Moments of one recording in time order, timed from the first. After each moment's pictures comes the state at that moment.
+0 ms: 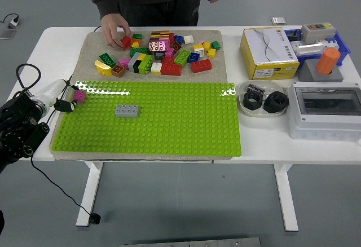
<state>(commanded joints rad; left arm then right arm) -0.84 0.21 -0.72 -0.33 1.66 0.07 -0.05 0.12 -0.14 0.93 0.18 -1.10 0.28 -0.17</state>
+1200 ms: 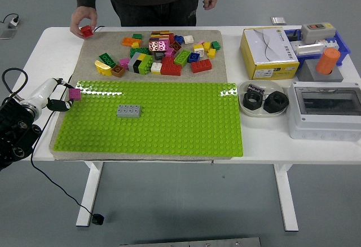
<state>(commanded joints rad) -0.78 0.27 -0.80 -0.41 1.53 0.10 -0.09 0.09 -0.14 0.97 0.18 -1.11 0.27 -0.17</state>
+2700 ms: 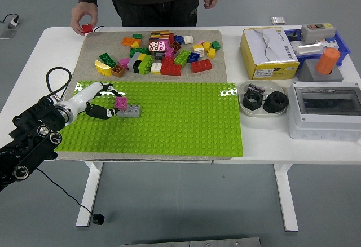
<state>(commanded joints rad) -0.64 0.34 -0.80 -0.97 1.53 -0.06 0.12 0.07 -0.15 1.08 0.18 -1.17 0.27 -0.17</state>
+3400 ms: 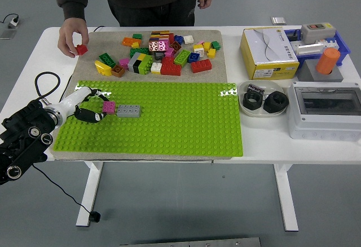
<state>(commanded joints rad) -0.64 0.36 -0.79 -0.91 1.52 -0.07 0.11 0.07 -0.15 1.06 0.18 -1.16 0.27 -0.17</state>
